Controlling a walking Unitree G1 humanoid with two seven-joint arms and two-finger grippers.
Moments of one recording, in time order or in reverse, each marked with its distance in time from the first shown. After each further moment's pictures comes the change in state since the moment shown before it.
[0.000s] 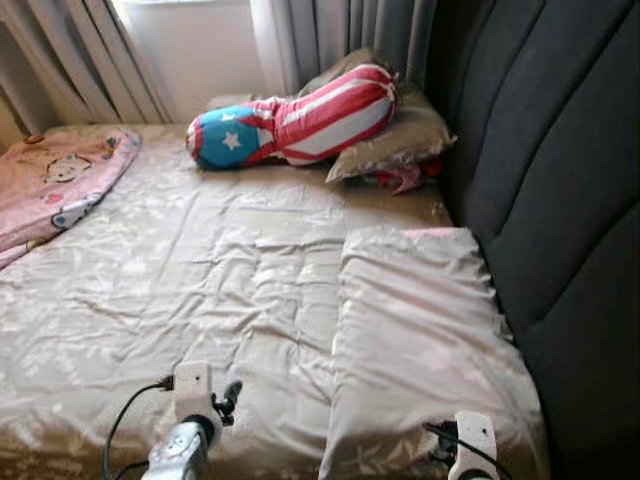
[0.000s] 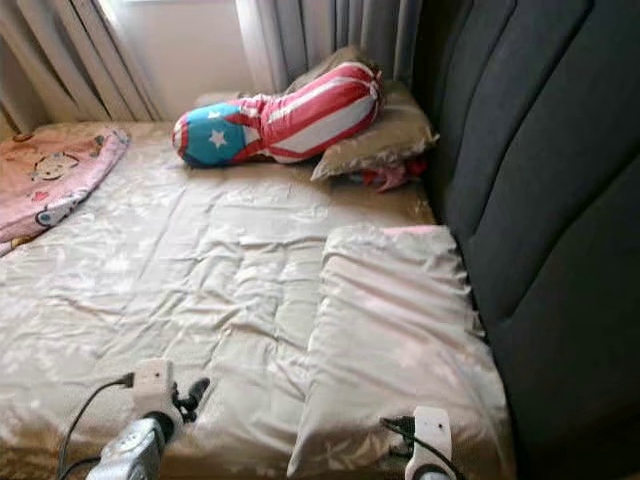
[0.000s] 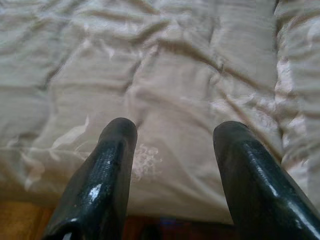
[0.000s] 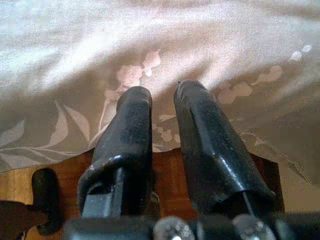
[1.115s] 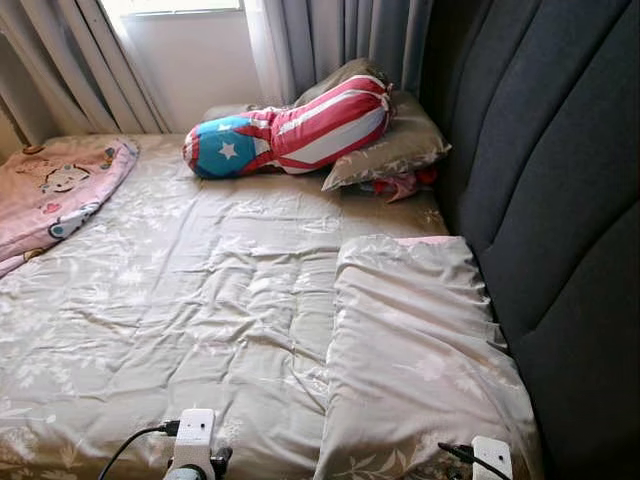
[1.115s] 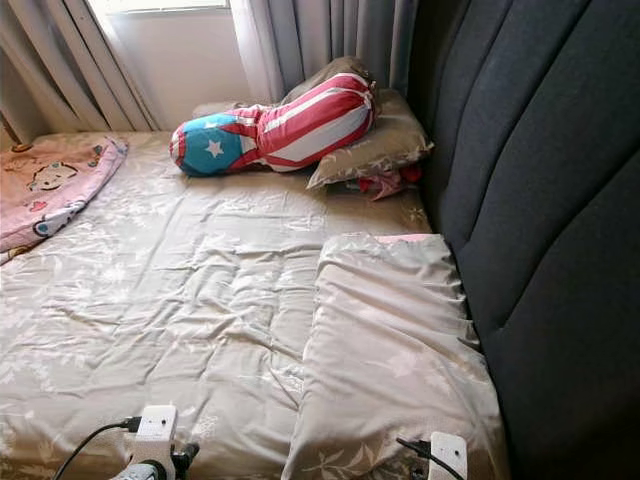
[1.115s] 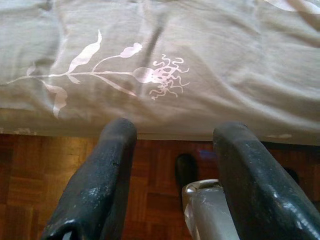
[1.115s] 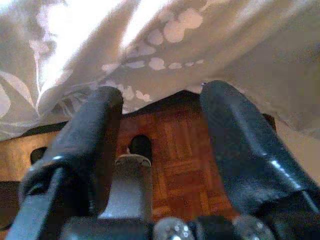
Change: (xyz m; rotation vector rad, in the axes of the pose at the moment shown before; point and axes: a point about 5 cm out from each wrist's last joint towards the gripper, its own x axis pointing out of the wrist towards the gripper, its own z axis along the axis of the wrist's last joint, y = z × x) left arm -0.016 0.013 -0.055 0.153 0.264 0.070; right arm -0.008 -0.016 -0.028 0.091 0.145 -0.053
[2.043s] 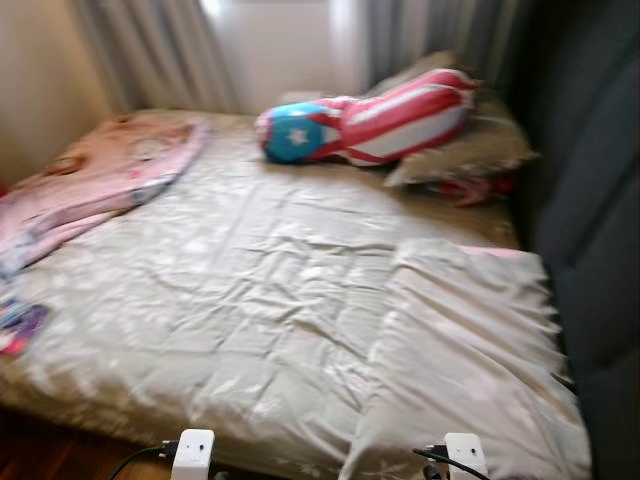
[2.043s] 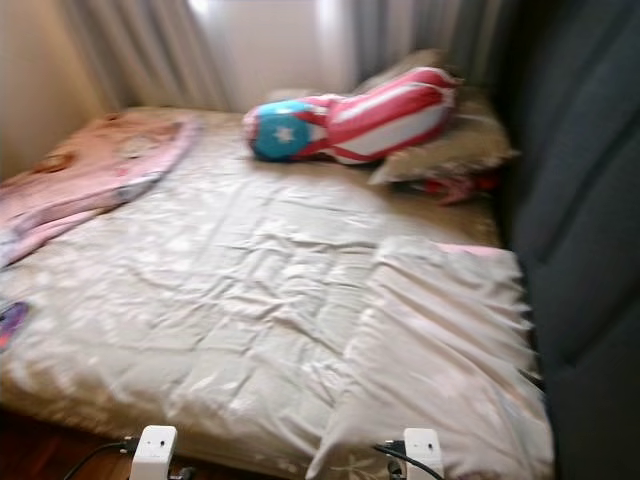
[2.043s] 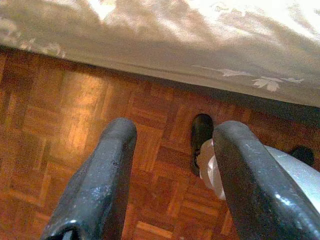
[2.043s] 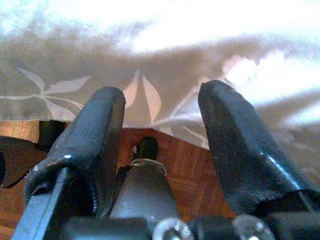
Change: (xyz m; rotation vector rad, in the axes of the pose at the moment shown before) left arm -0.005 0.002 -0.024 0.030 0.085 0.005; right arm 0.001 0.017 0.001 -0.166 0.006 0.080
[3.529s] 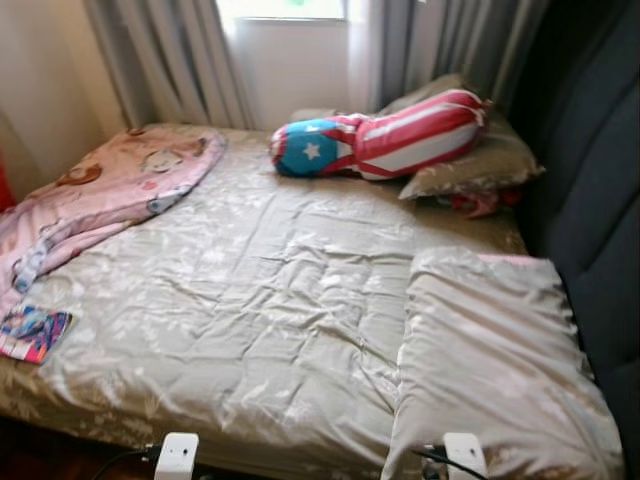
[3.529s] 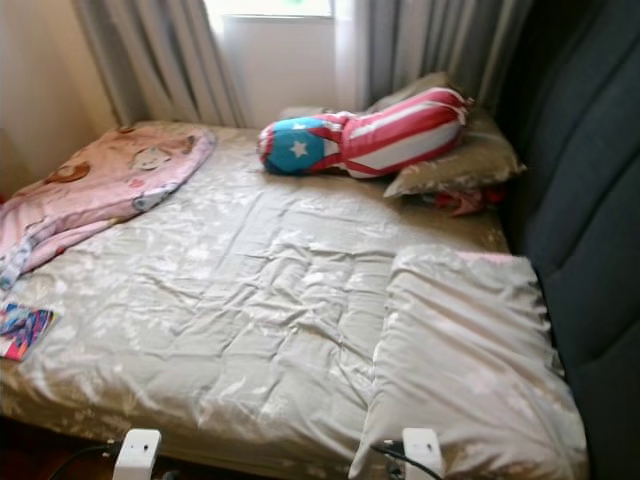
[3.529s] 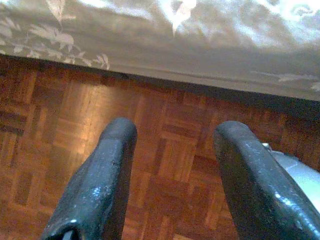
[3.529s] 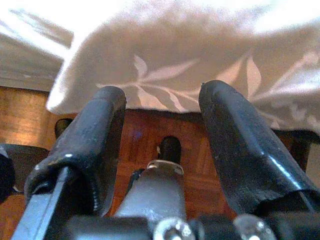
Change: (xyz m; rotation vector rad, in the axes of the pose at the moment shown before) left arm -0.003 0.021 -0.001 0.023 -0.012 0.029; right arm -0.001 -0.002 -0.002 0.003 0.005 -0.003
